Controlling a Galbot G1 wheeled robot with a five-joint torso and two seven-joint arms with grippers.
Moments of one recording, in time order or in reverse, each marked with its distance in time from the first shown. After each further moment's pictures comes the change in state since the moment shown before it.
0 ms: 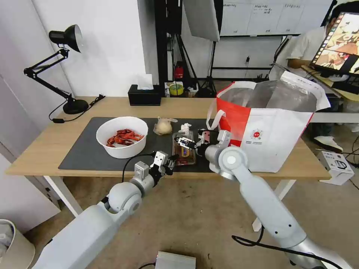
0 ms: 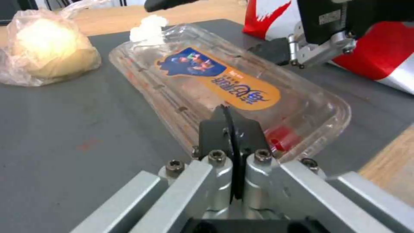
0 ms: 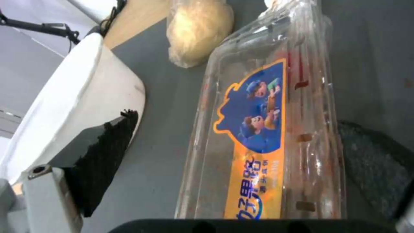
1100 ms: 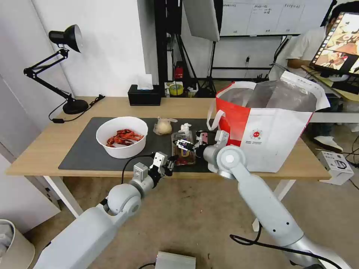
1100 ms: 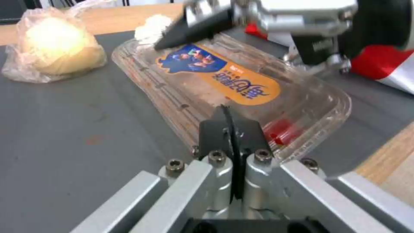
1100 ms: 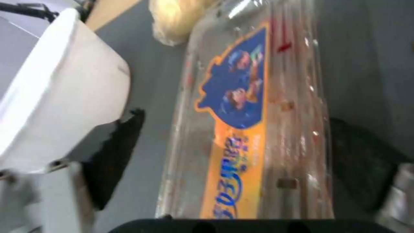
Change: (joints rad) left arm 0.022 0.007 -0.020 -0.013 0.001 -0.002 -0.001; right arm 0.010 0.016 -0.009 -0.023 0.033 -0.048 0.056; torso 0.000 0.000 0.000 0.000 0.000
